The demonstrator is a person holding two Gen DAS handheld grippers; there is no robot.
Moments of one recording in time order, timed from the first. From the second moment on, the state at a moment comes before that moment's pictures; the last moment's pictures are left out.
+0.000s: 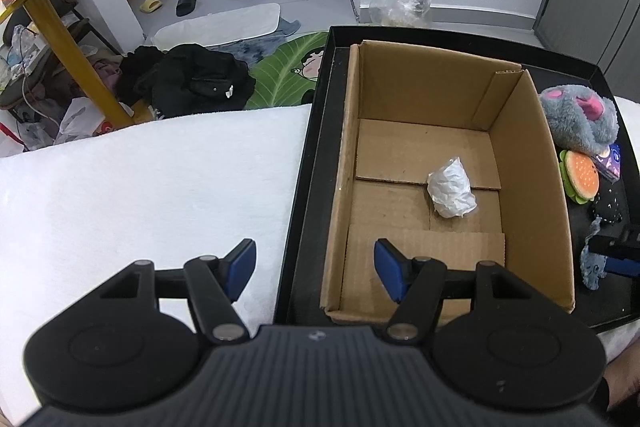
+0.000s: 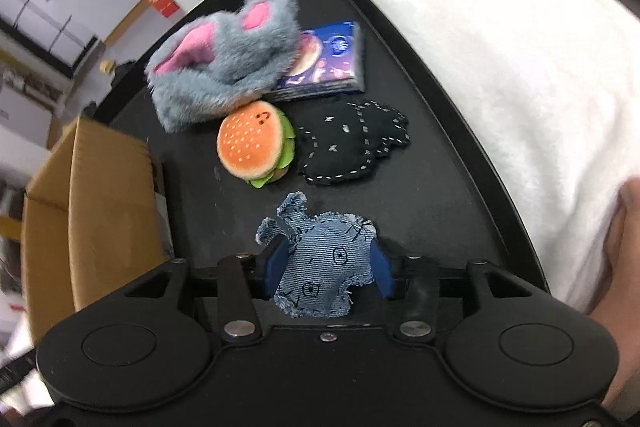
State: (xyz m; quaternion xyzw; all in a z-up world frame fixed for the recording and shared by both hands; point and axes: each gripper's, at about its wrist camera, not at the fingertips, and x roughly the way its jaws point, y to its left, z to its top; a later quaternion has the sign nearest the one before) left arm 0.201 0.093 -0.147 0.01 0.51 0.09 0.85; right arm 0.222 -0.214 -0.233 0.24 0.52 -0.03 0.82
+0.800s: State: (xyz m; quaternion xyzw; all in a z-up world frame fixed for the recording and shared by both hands) left arm 0.199 0.102 -0.144 -0.02 0.51 0.08 0.86; right arm 0.211 -0.200 -0.208 0.16 0.49 -0.01 0.85
